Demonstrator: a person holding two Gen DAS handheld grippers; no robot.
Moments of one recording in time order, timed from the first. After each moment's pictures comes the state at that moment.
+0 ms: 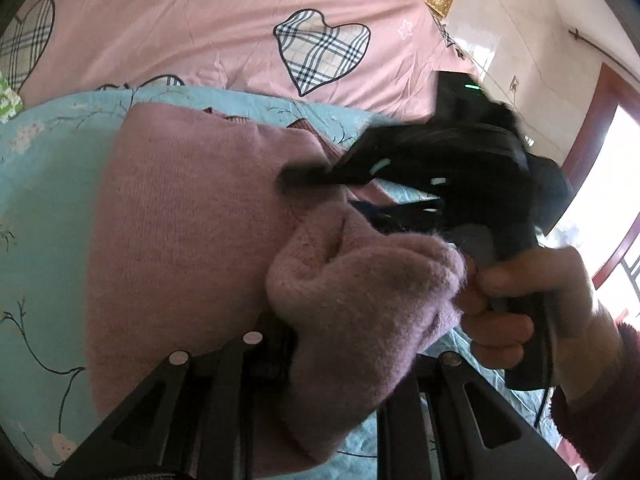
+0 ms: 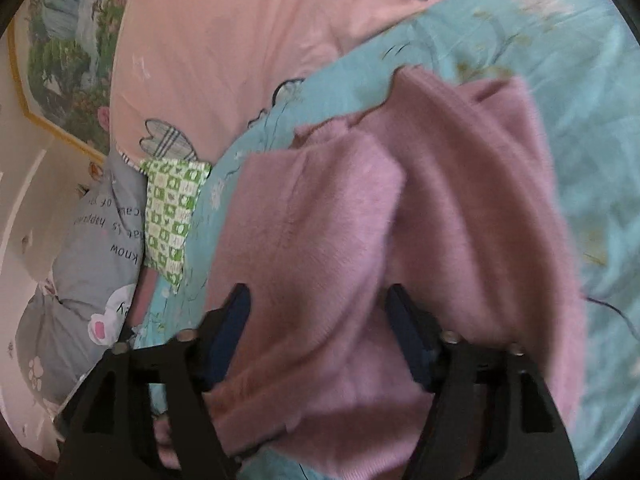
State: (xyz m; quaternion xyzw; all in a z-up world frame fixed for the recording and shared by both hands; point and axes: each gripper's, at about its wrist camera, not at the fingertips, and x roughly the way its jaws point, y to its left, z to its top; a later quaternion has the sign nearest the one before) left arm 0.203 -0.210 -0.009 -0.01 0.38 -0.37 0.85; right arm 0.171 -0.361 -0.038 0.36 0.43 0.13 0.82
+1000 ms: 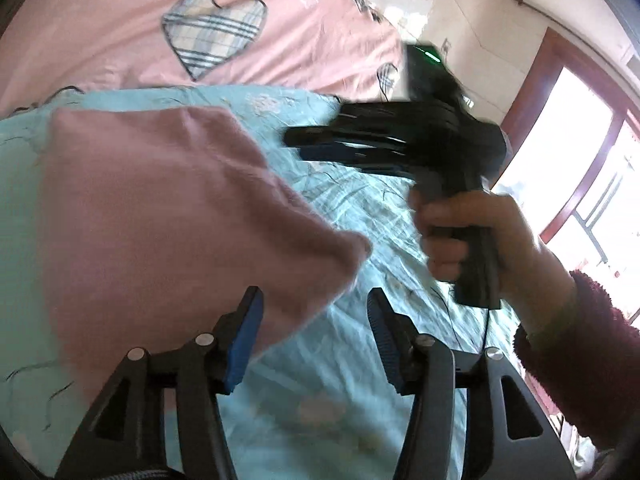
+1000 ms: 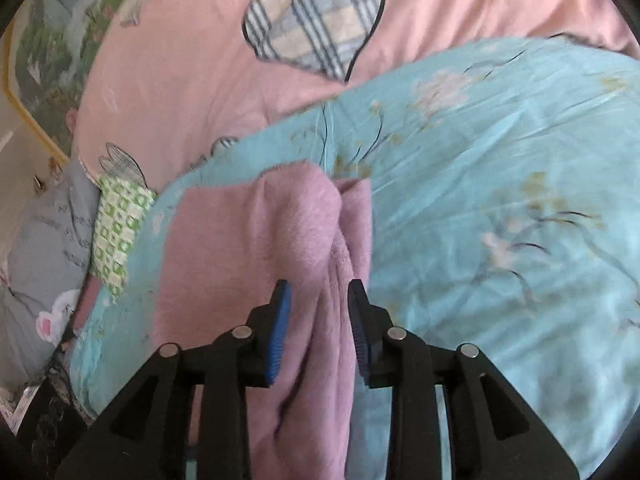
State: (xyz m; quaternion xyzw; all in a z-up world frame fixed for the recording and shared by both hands) left arm 0.146 -0.243 0.018 0.01 0.40 -0.48 0.78; right arm 0.113 -0.459 0.006 0.27 0.39 0.02 0.88
